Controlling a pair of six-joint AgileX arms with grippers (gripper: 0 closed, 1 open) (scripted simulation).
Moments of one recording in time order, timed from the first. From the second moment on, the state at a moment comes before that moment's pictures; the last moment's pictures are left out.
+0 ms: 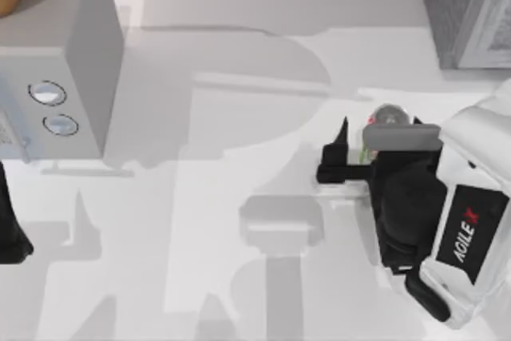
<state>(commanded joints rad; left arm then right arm) 0.00 0.00 0.00 0.00 0.00 0.00 0.60 2.36 0.66 1.57 0.63 0.08</state>
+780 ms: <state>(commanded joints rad) 0.00 0.00 0.00 0.00 0.00 0.00 0.60 2.36 0.66 1.57 0.63 0.08</state>
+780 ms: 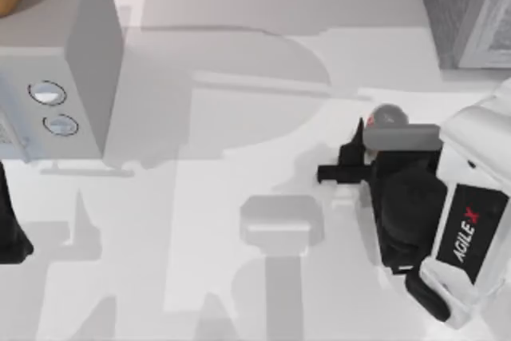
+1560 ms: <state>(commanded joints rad) 0.00 0.00 0.00 0.00 0.00 0.00 0.60 2.20 0.67 1.41 0.63 0.08</state>
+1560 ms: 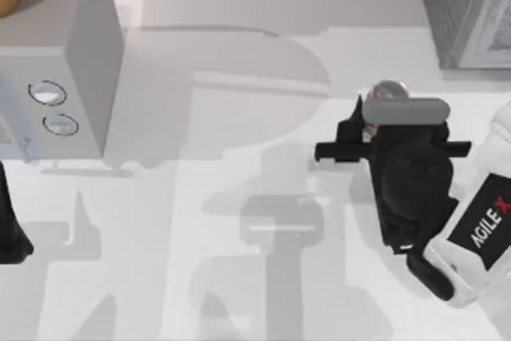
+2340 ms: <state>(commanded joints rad) 0.00 0.00 0.00 0.00 0.00 0.00 0.60 1.70 0.69 0.89 0.63 0.08</state>
